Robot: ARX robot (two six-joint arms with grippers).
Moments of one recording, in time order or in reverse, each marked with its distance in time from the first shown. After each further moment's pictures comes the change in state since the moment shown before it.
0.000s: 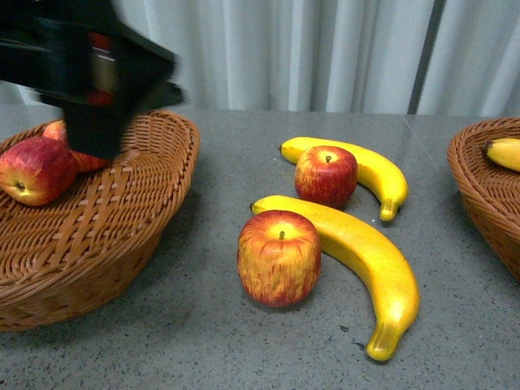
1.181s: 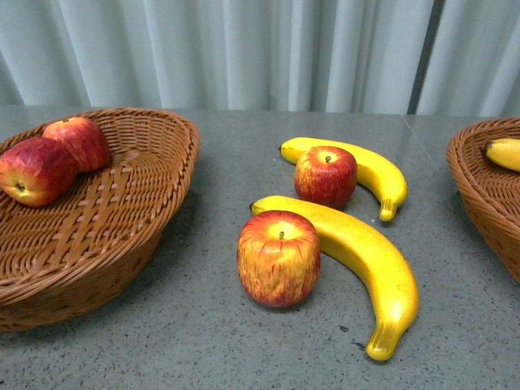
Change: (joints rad) left arm 0.357 -1.166 -0.580 -0.370 -0.071 -0.091; right arm 0.000 0.000 0.000 0.000 -0.003 0.000
